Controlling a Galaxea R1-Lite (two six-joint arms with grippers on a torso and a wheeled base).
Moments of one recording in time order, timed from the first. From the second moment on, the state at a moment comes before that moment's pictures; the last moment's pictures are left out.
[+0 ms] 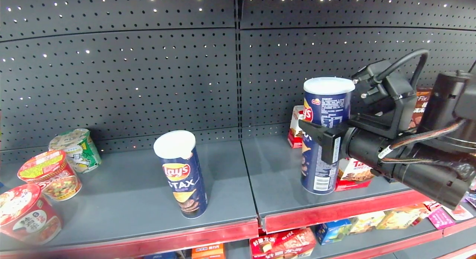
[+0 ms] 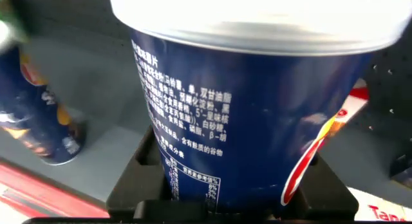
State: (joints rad) left arm 0.09 0.10 0.00 -0.06 -0.07 -0.07; right arm 0.76 1.52 -0.86 -0.64 -0.27 -0.12
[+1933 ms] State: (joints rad) left arm 0.09 0.11 0.00 -0.06 -0.07 -0.07; right arm 0.78 1.65 -0.94 -0.69 -0.32 -0.12
